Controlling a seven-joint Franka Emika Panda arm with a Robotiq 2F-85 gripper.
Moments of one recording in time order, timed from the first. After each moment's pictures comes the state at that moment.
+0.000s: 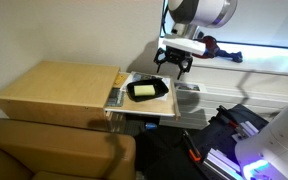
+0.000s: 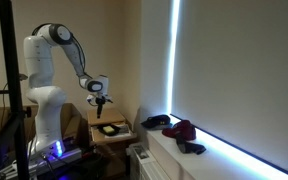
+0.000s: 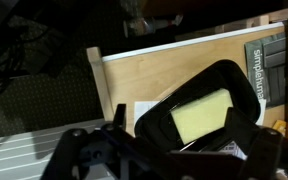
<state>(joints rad) 0.01 -0.08 0.07 -2.71 0.35 2.64 0.59</state>
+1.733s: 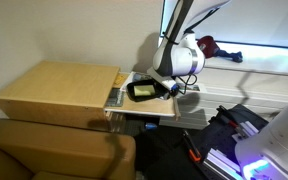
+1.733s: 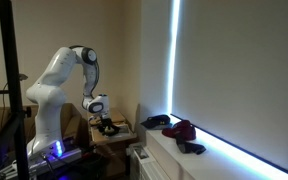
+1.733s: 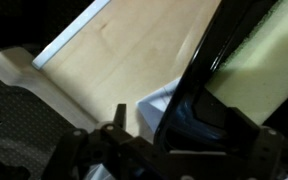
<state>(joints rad) 0.00 0.50 0.09 -2.56 0.40 3.22 1.03</state>
